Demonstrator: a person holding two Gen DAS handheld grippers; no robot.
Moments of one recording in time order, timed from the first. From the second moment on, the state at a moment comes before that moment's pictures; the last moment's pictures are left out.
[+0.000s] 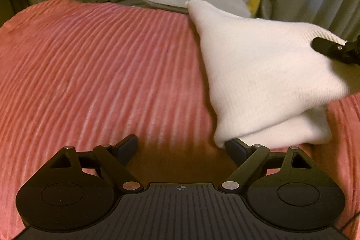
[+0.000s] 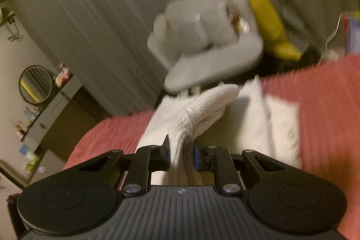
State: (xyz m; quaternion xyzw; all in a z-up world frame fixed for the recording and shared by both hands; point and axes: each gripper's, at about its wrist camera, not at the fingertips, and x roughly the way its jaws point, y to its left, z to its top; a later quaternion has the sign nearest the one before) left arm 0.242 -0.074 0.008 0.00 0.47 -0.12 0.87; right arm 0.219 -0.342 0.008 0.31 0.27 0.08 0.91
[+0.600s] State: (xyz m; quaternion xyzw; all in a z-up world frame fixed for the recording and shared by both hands) left arm 0.232 -0.077 0.041 -0.02 0.43 -0.15 0.89; right arm 0.166 -0.347 0.007 0.18 0.25 -0.01 0.95
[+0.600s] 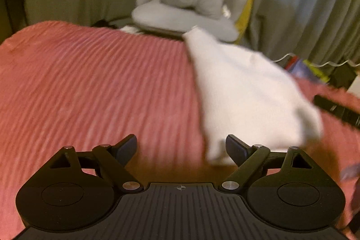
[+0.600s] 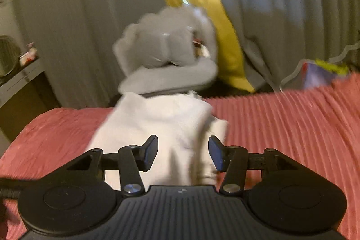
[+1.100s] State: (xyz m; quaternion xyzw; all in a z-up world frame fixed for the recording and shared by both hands) left arm 0.256 -0.108 0.012 0.03 0.46 -0.13 0.88; right arm 0.191 -0.314 -0.017 0.14 0.32 0.04 0.94
